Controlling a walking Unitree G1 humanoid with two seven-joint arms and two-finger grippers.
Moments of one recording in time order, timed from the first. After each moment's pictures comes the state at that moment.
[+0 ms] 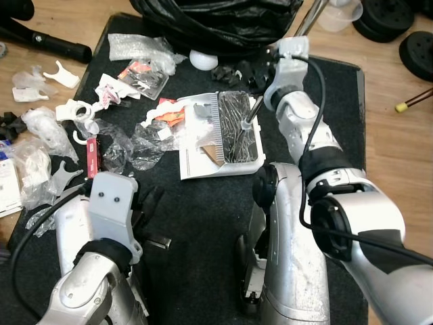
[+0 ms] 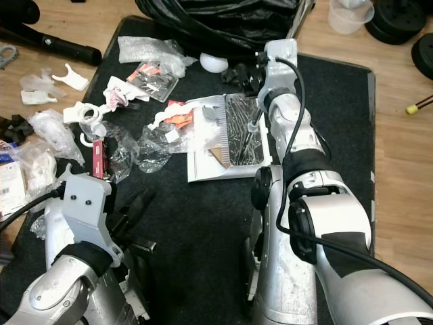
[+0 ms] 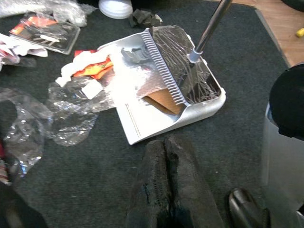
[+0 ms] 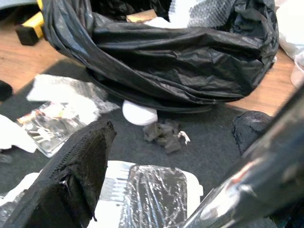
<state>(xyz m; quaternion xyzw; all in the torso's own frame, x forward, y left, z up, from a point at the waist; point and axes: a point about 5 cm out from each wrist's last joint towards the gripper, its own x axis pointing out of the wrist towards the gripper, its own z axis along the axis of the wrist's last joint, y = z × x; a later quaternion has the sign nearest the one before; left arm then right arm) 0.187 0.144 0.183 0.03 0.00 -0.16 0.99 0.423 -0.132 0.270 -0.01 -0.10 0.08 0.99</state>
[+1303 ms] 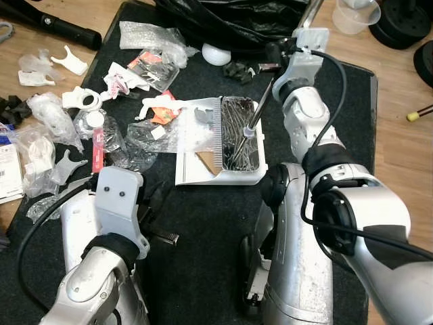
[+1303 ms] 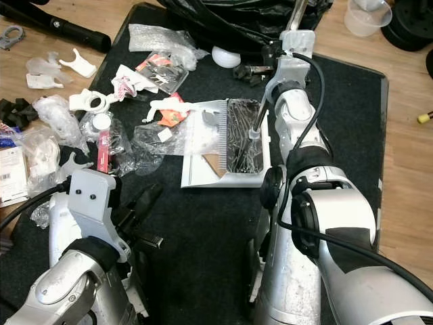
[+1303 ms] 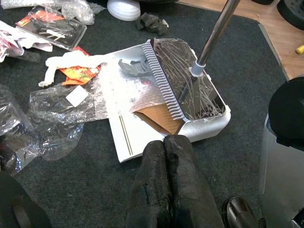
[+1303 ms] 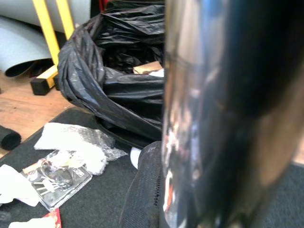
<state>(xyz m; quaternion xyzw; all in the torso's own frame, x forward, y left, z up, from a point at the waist) 0.192 0.138 0.186 0.01 0.00 -0.17 0.99 0.420 -0.146 0.274 0.03 -0.16 0.05 0.99</state>
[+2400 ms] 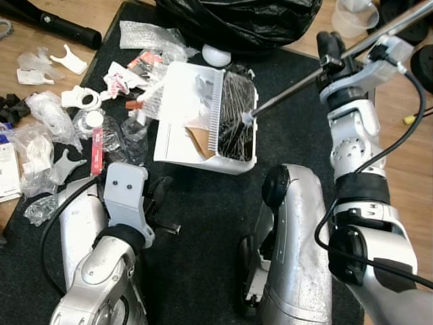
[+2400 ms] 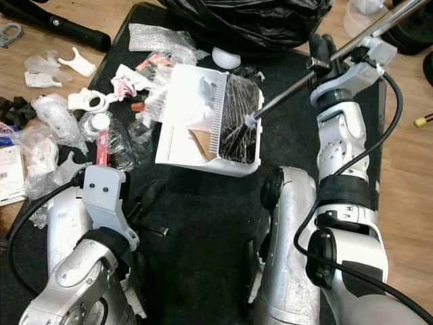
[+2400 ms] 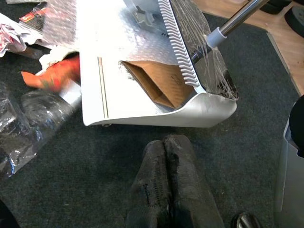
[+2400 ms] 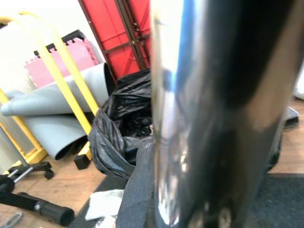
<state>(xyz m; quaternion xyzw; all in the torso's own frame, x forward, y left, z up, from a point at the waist) 0.216 0.134 0.172 0.00 -0.02 -0.16 0.99 0.380 -0.207 0.297 0.22 -0.27 0.11 0.93</state>
